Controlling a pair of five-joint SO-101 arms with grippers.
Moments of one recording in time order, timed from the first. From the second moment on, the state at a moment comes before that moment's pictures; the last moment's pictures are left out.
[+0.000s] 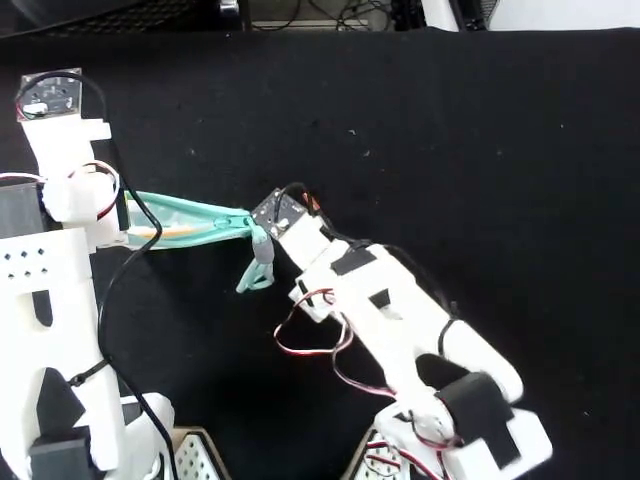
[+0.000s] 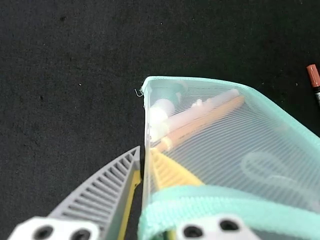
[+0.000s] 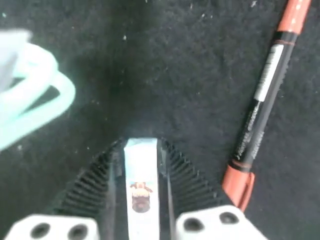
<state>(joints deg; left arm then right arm) -14.6 -21.6 6.2 95.0 -0.4 -26.8 -13.2 54.3 40.1 19.5</state>
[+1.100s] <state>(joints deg) -14.6 -21.6 6.2 95.0 -0.4 -54.6 -56.4 56.9 -6.1 20.9</state>
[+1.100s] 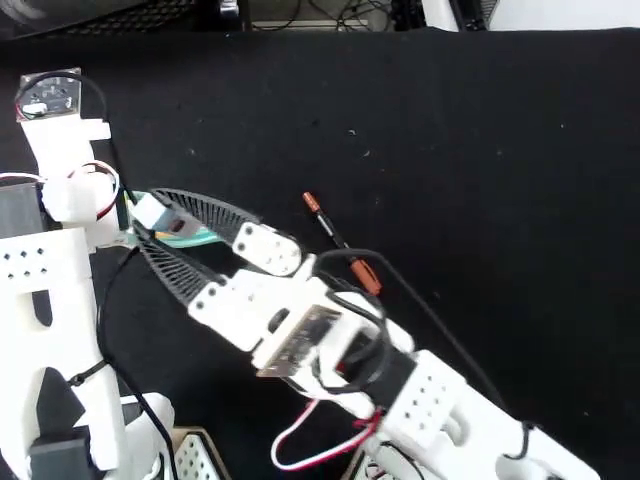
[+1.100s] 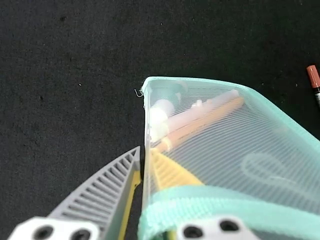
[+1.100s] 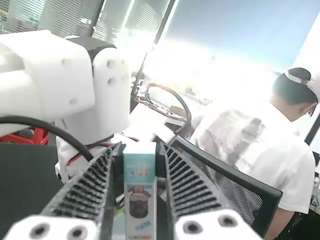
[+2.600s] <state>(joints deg) -14.5 -21.6 6.3 95.0 -0.6 -51.6 -52.0 33.2 39.3 12.2</state>
